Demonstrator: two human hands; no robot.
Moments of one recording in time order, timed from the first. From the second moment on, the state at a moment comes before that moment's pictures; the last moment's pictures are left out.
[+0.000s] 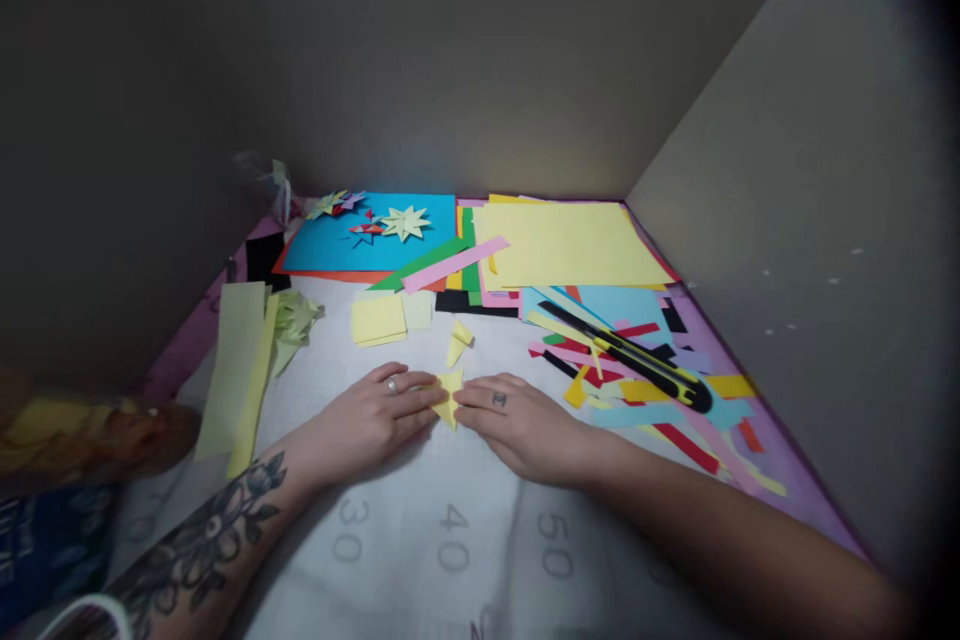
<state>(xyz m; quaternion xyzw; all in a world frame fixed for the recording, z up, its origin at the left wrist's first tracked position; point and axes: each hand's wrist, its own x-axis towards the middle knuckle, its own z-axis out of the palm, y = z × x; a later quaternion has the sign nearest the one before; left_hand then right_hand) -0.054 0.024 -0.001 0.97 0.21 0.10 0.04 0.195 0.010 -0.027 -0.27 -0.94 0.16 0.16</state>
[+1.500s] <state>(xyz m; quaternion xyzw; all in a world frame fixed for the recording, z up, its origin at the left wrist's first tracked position) -0.021 0.036 -0.008 0.87 0.43 0.12 0.20 0.202 0.015 -0.021 -0.22 -0.95 0.17 0.12</state>
